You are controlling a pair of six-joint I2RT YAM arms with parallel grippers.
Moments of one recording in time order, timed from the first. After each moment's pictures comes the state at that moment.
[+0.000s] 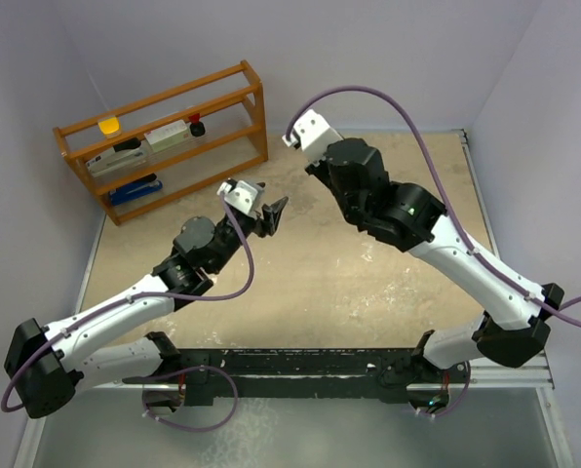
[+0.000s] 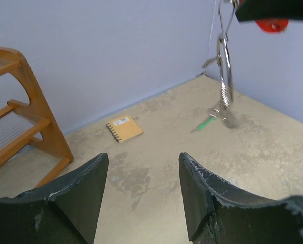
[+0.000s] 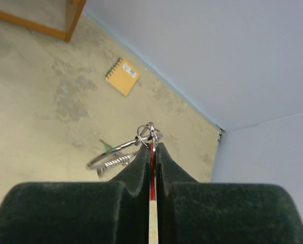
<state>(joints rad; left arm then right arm) -0.83 1.04 0.76 0.43 -0.22 0.09 0.93 1.40 1.74 -0.66 0.71 -0.42</state>
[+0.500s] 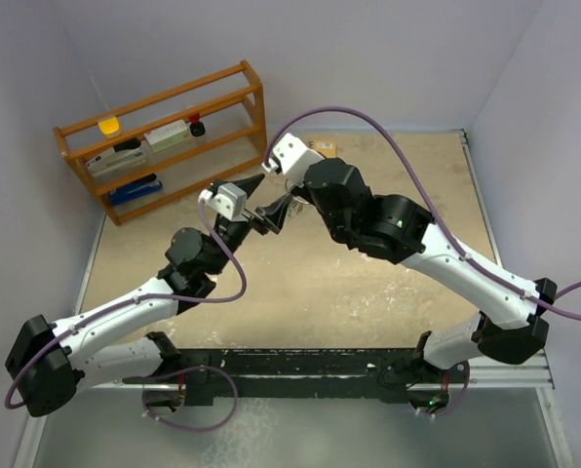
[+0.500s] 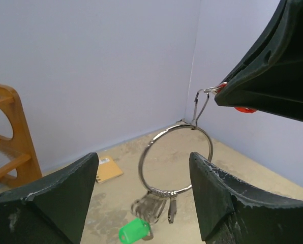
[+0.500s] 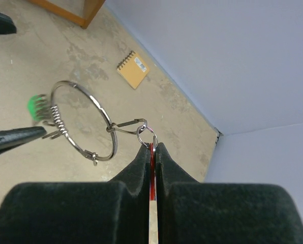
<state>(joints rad) -0.83 1.03 0.67 0.74 -0.19 0.02 1.07 1.42 1.74 -0.75 0.80 -0.43</state>
